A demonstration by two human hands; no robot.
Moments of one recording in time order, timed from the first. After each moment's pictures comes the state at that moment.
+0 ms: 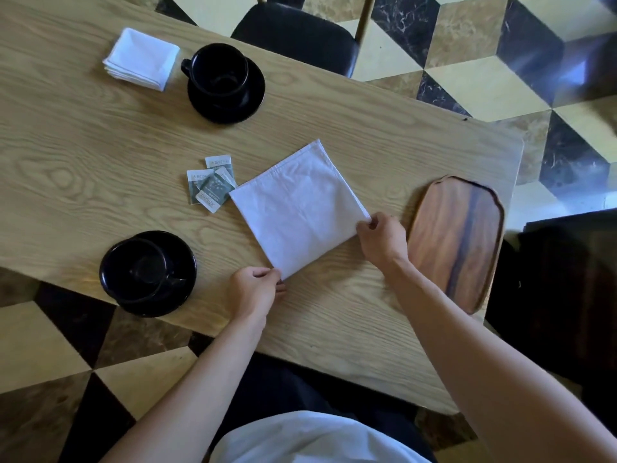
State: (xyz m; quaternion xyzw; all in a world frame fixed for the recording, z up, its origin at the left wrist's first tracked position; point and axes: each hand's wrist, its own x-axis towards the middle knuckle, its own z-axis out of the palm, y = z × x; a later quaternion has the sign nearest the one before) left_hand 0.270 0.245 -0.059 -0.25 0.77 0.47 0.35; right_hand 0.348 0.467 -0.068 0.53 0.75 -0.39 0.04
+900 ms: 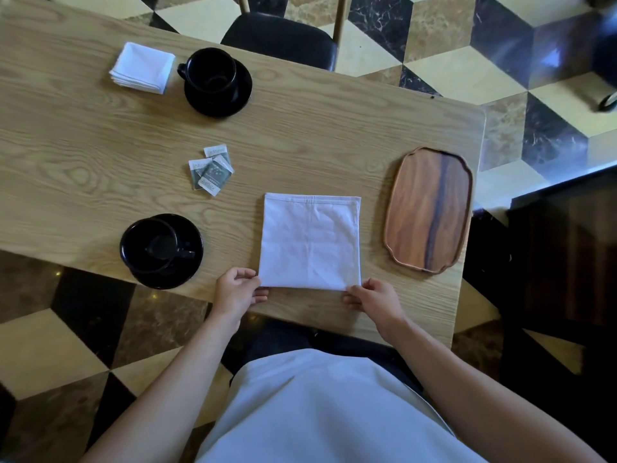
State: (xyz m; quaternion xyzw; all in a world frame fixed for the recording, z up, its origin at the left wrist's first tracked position) left_hand 0.293 0.158 -0.061 -0.16 0.76 0.48 0.41; right_hand 0.492 0.351 -0.052 0.61 0.44 -0.66 0.05
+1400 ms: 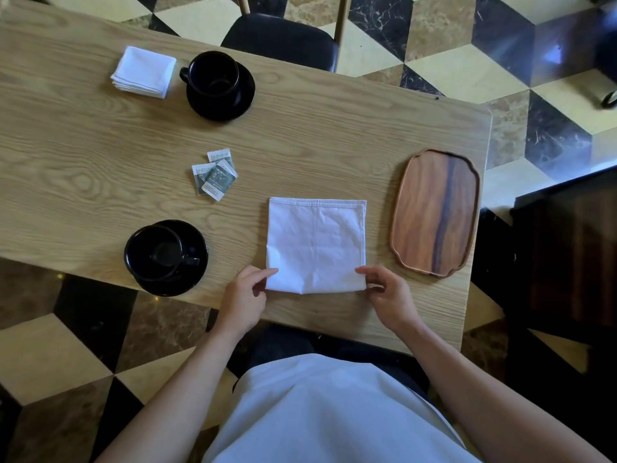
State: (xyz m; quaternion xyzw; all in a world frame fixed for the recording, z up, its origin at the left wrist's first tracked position) left_hand 0.287 0.149 -0.057 0.24 0.85 0.34 0.33; right_hand 0.498 0.366 -0.050 0.48 0.67 -0.57 -0.01
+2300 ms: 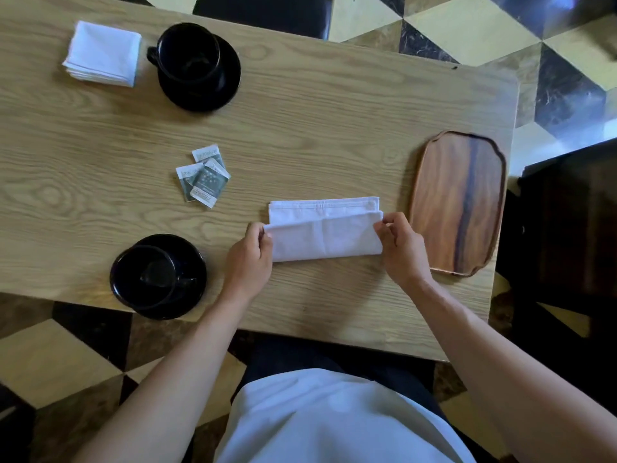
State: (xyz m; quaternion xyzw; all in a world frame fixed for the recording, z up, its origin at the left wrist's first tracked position) left_hand 0.219 0.222 -0.057 0.23 0.88 0.28 0.31; right_hand 0.424 0.421 -0.063 0.52 0.72 -0.45 -0.04
